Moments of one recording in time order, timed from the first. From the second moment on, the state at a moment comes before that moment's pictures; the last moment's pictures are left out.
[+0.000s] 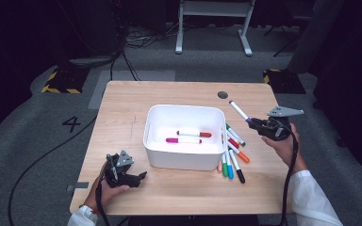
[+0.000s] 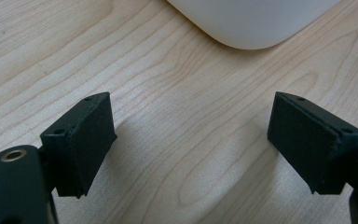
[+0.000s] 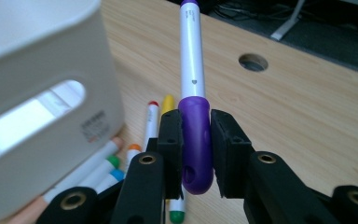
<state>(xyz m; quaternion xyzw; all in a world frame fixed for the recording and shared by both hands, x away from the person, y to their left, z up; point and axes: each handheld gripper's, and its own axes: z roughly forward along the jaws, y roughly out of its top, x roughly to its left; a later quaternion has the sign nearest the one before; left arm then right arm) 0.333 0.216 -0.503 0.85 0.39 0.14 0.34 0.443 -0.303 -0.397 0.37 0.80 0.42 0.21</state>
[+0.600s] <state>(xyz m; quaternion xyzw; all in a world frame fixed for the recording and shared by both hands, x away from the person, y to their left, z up) 0.333 0.216 -0.503 0.85 0.39 0.14 0.34 0.404 -0.250 -0.336 0.25 0.82 0.46 0.20</state>
